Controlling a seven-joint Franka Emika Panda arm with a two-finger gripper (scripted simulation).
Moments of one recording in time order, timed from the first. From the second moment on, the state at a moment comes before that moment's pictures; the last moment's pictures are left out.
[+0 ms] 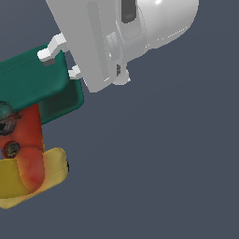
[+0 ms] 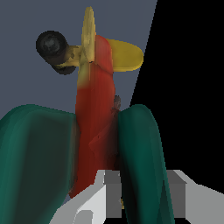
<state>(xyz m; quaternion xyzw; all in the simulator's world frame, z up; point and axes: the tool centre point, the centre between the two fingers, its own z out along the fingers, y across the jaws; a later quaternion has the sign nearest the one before) 0.103 -0.113 0.499 0.71 0.29 0.07 0.64</state>
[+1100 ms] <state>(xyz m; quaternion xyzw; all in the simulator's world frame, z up) 0.110 -0.140 0.555 0.72 0.29 0.06 0.63</state>
